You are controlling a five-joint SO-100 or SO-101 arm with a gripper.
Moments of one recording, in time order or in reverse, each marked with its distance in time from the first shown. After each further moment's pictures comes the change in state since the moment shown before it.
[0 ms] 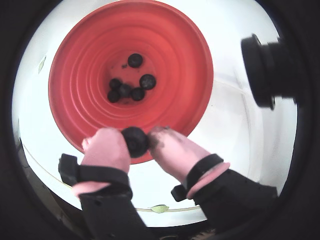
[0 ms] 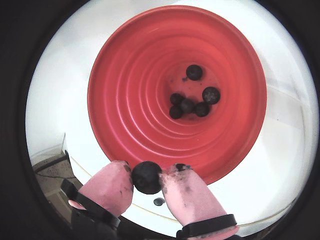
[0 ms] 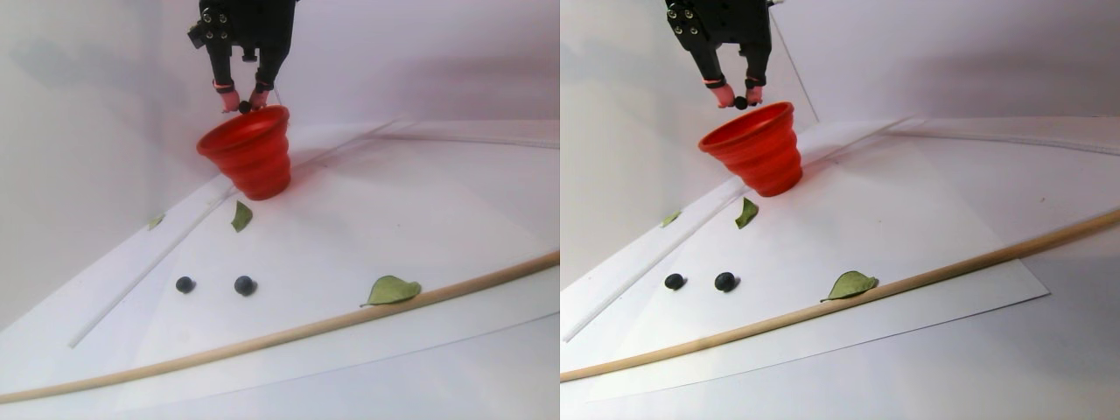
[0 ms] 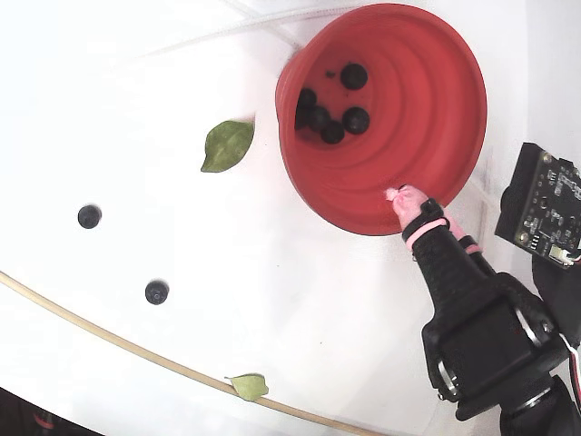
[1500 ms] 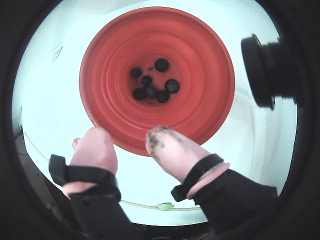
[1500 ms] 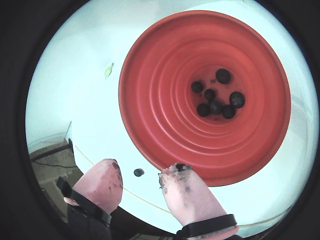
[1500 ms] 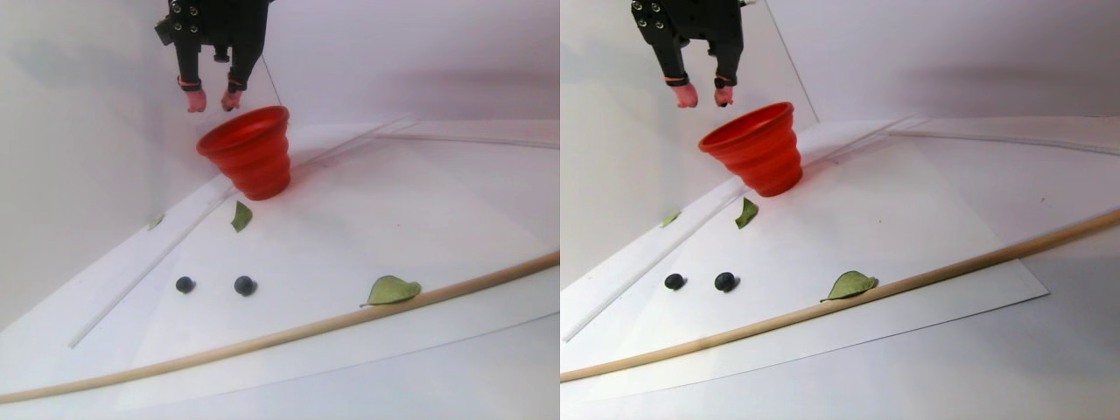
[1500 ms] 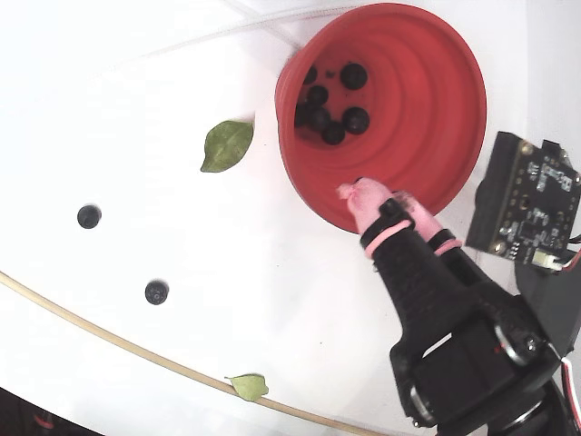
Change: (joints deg) arm -6.6 1.8 1.3 4.5 -1.7
